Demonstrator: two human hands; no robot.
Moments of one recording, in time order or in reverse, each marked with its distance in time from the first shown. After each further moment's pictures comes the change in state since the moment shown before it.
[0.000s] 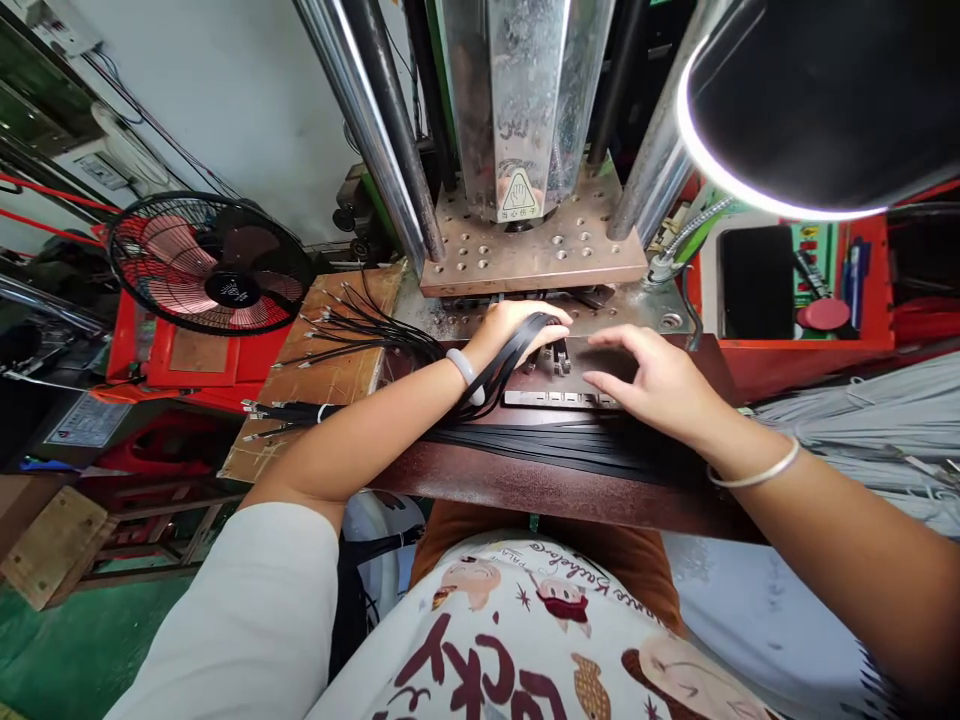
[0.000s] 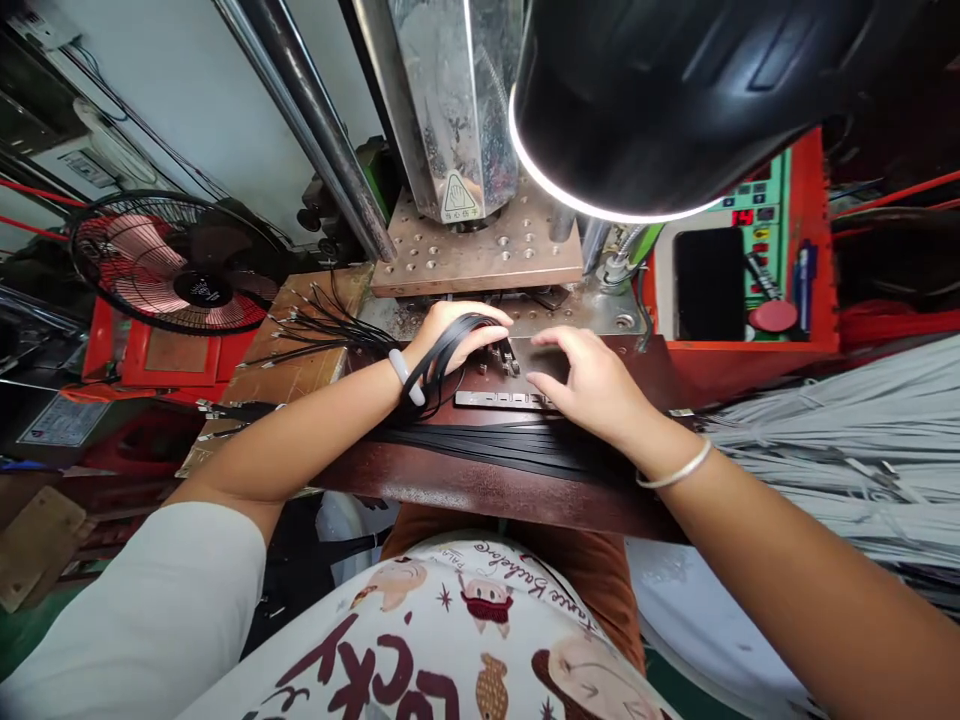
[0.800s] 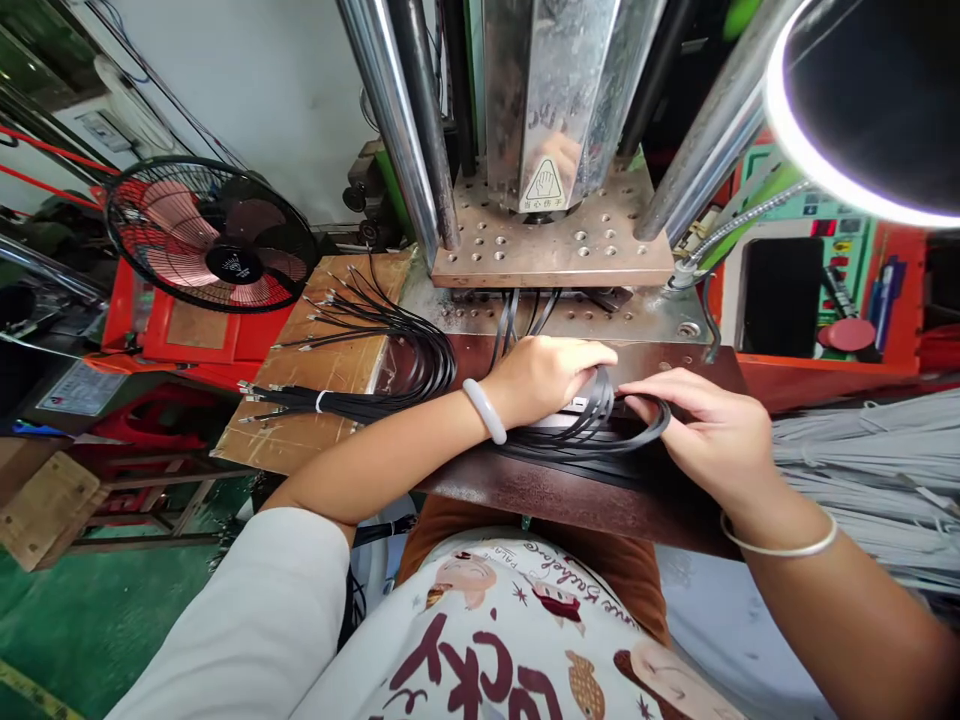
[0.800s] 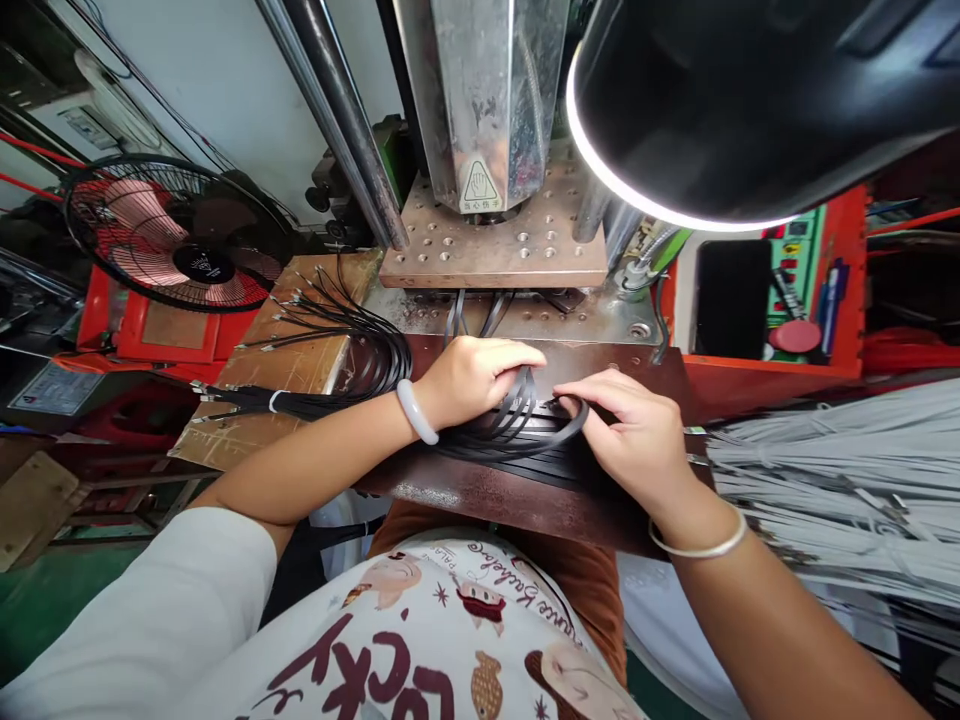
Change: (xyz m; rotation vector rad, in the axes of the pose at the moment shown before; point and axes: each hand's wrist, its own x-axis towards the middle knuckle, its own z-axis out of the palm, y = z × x) left_hand -0.026 0.025 0.022 0.273 -0.153 0.130; right_hand -0.038 -0.019 -0.014 0.063 0.168 -0.043
